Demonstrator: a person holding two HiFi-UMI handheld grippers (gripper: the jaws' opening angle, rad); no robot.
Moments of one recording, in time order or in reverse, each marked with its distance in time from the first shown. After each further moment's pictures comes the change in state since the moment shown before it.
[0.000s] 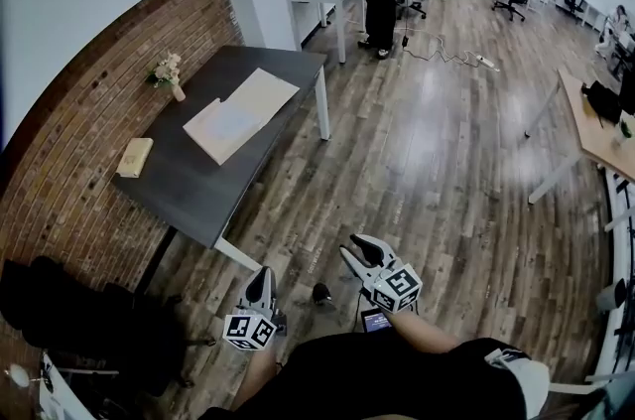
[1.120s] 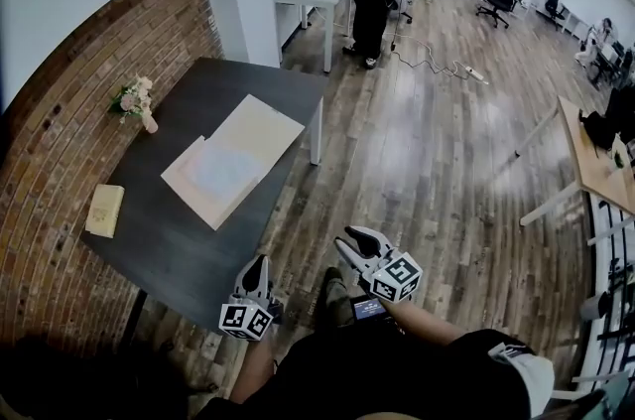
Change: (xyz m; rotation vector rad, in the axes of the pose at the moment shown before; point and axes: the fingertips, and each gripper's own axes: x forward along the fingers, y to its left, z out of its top) left arm 0.285 0.209 0.066 -0.089 -0.019 -0.113; right arm 0.301 -0.156 0.032 0.003 0.078 -0.036
